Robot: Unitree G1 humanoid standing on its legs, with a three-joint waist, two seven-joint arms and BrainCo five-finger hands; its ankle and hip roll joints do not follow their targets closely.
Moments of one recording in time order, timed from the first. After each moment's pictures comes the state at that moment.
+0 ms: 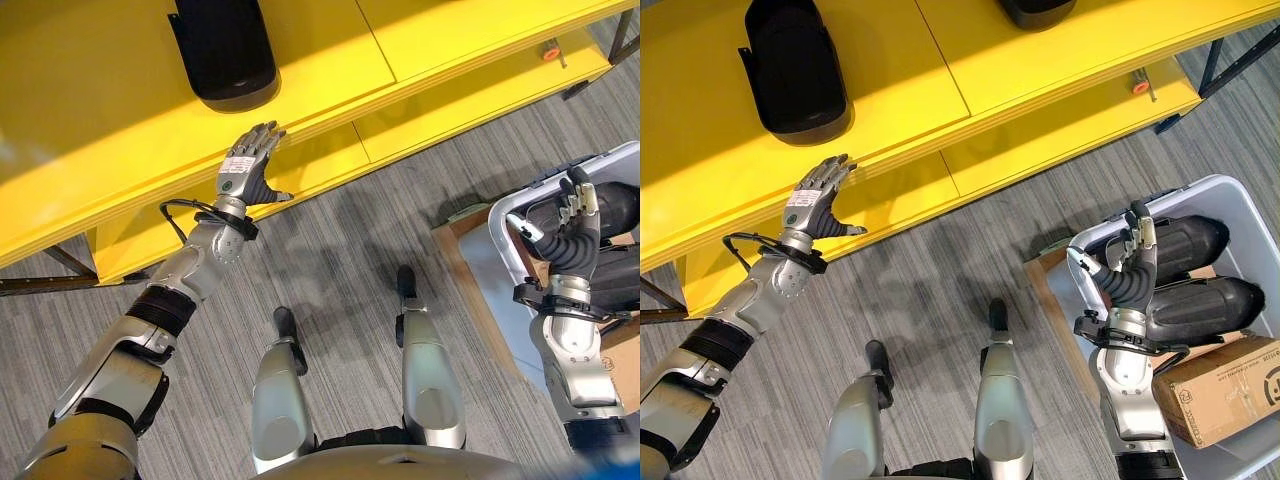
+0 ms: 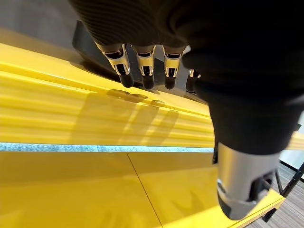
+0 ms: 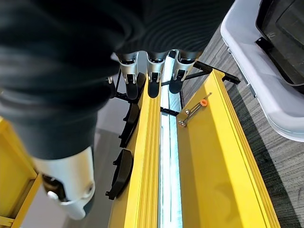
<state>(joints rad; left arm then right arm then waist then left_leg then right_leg) -0.61 0.67 -0.44 0.44 0.52 -0.10 0.41 0.05 -0.40 -0.03 -0.12 0.19 -0.29 -0.40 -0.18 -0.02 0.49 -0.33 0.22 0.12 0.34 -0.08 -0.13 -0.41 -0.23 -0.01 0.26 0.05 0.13</state>
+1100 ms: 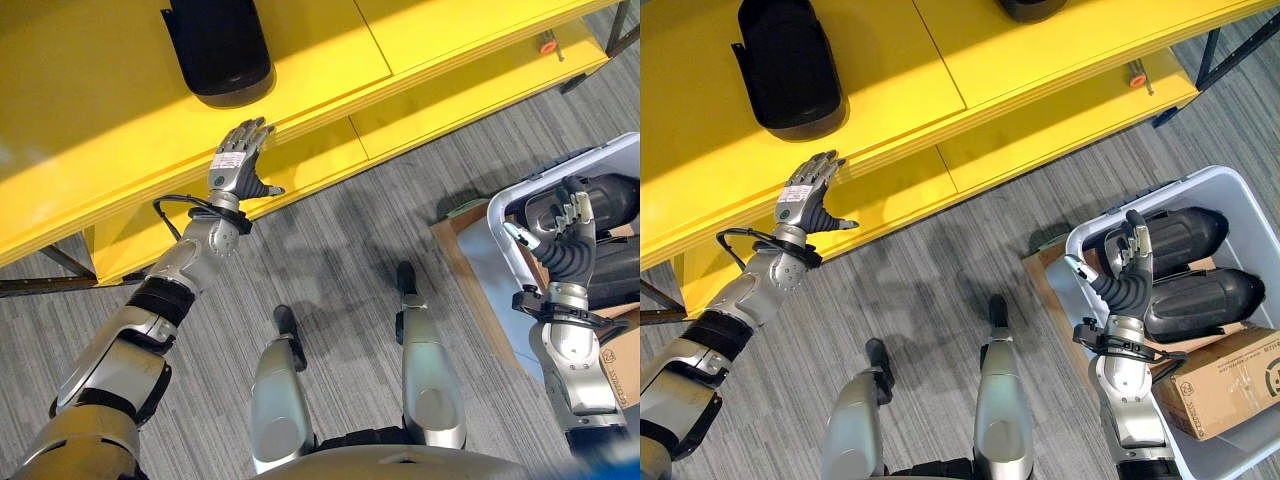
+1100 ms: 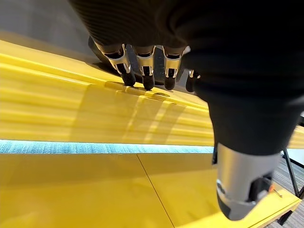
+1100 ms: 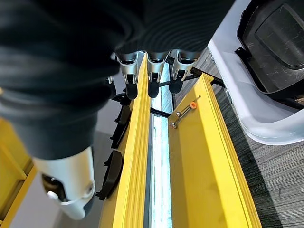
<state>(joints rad) -0.67 0.68 -0.45 0.54 0.50 -0.09 0.44 0.08 -0.40 -0.03 -0.12 0.19 -0.29 -0.40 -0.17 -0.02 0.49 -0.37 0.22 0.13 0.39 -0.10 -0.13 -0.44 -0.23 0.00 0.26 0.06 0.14</state>
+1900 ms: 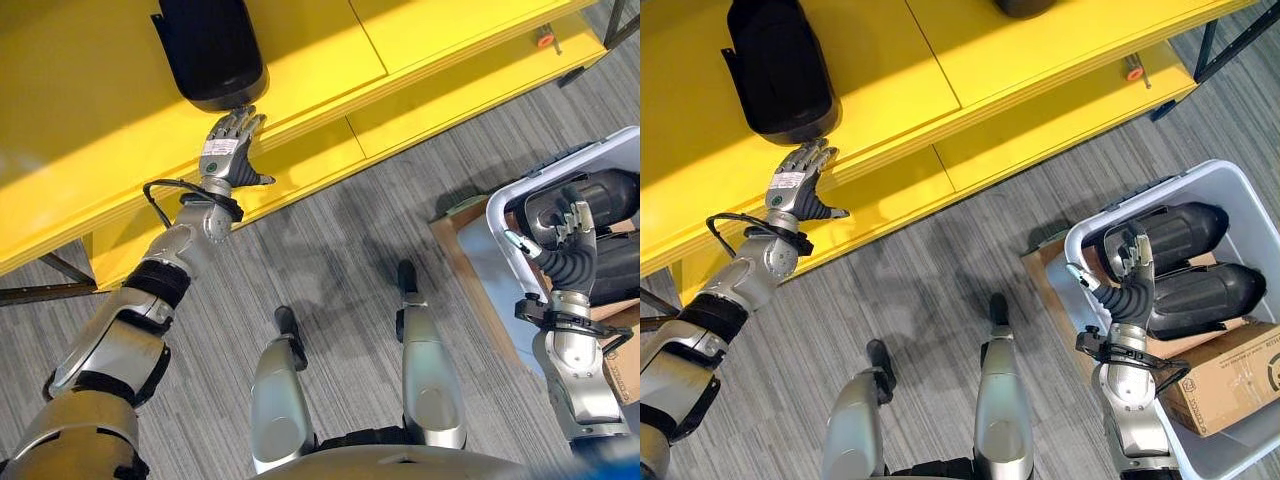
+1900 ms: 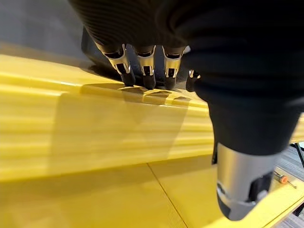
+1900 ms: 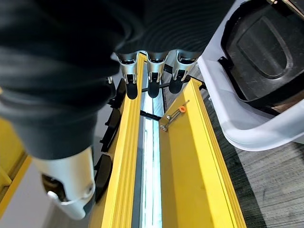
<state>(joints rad) -0.78 0.72 -0.52 0.65 0.50 -0.09 0.44 0.12 -0.41 -0.03 -0.12 0.20 -0.29 -0.40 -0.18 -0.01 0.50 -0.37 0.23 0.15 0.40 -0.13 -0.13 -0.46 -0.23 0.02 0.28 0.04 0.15</state>
